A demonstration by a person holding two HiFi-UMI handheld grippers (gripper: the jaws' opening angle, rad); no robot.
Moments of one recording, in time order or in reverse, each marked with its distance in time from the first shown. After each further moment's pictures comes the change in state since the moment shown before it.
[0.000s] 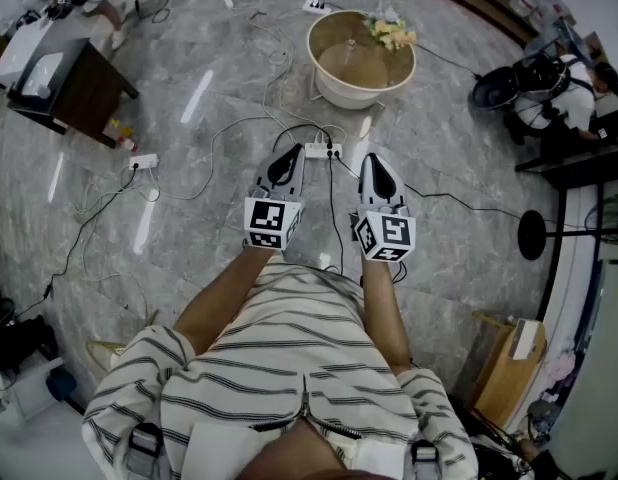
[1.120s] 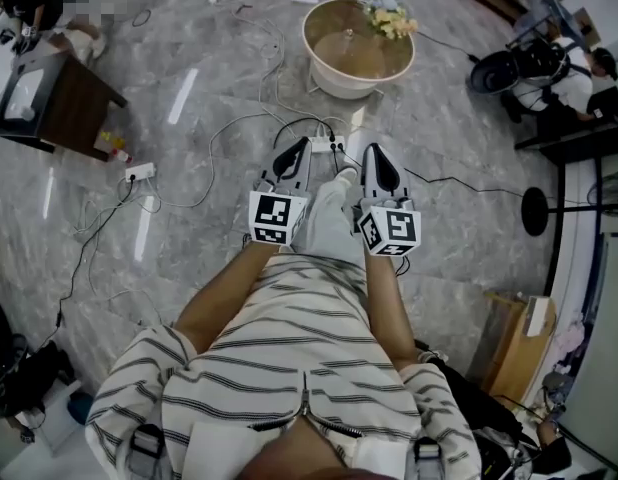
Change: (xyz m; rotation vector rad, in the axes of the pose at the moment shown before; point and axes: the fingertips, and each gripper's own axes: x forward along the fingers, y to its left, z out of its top) left arm 0.022 0.071 -0.010 -0.003 0.015 -0.111; right arm 0.065 0.050 -0.002 -0.008 -0.038 -0.050
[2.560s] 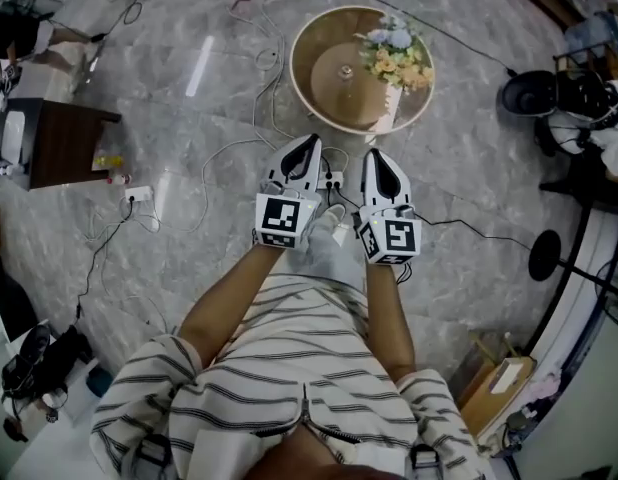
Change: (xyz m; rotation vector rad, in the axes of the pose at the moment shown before) left arm 0.435 0.091 0.000 -0.023 0.152 0.066; right arm 0.346 -0.267 -0.033 0.102 0.164 0.060
